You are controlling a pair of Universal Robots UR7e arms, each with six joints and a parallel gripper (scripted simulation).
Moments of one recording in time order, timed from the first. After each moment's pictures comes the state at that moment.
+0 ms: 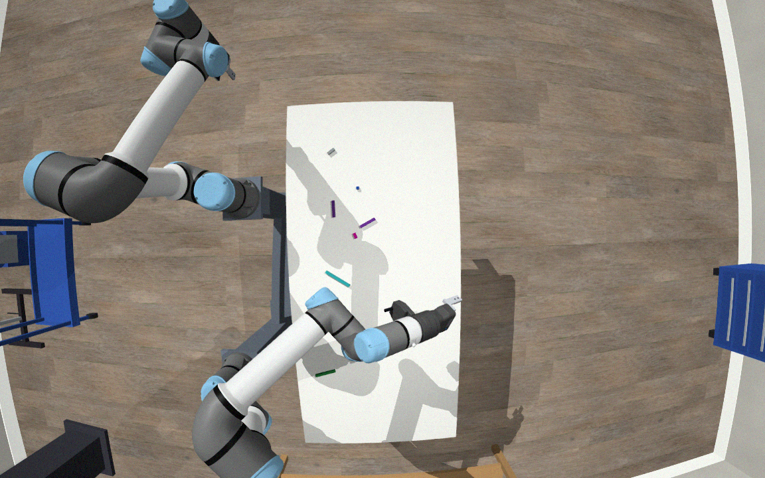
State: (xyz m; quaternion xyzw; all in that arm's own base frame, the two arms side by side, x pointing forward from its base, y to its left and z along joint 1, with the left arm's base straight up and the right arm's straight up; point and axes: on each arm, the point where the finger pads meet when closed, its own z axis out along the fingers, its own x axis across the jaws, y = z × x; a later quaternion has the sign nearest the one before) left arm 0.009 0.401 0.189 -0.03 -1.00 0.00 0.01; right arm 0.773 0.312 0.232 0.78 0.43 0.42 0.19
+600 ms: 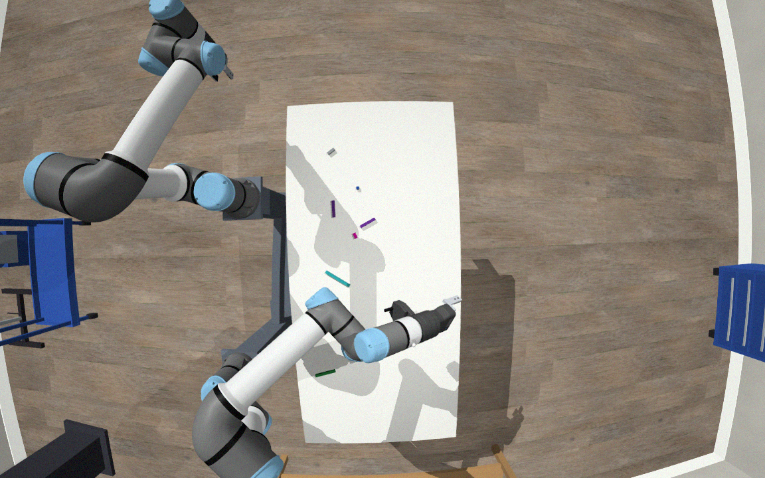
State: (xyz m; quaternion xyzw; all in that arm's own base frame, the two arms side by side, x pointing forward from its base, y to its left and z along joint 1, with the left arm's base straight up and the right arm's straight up) left arm 0.001 0.404 0.187 0.00 -1.00 0.00 0.00; right arm 0.773 0.312 0.232 0.78 0.43 0.42 0.19
